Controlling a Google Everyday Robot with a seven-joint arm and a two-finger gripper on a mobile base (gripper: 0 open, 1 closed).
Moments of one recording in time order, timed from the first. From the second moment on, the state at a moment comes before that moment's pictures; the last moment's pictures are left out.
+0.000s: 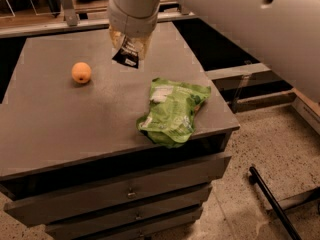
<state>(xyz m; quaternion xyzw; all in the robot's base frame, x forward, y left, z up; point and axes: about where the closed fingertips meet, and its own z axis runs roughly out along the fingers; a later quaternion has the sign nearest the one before) 0.610 0.072 0.960 -0.95 0.13 -0.23 0.17</state>
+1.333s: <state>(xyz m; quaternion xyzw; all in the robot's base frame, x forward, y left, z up) 0.675 0.103 0.877 -0.94 0.09 -0.11 0.30</state>
